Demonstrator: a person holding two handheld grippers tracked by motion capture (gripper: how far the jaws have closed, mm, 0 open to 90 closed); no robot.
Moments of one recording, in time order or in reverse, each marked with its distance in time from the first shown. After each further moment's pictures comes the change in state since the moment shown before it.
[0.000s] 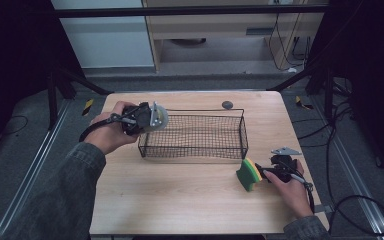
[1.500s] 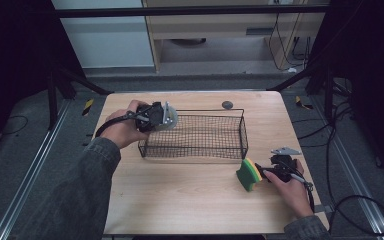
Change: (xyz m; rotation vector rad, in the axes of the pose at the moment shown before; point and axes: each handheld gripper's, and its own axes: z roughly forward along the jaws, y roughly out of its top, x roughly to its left) left arm -0.003 0.021 0.037 0.001 -0.034 0.035; right arm -0.001 0.000 0.001 0.001 0.004 -0.006
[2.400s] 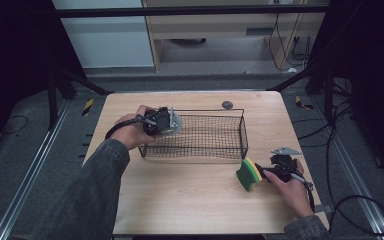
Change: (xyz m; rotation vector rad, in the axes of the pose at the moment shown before) left arm -0.010 0.006 0.034 0.025 -0.061 0.004; right arm 0.000 0.000 0.000 0.000 0.003 -0.003
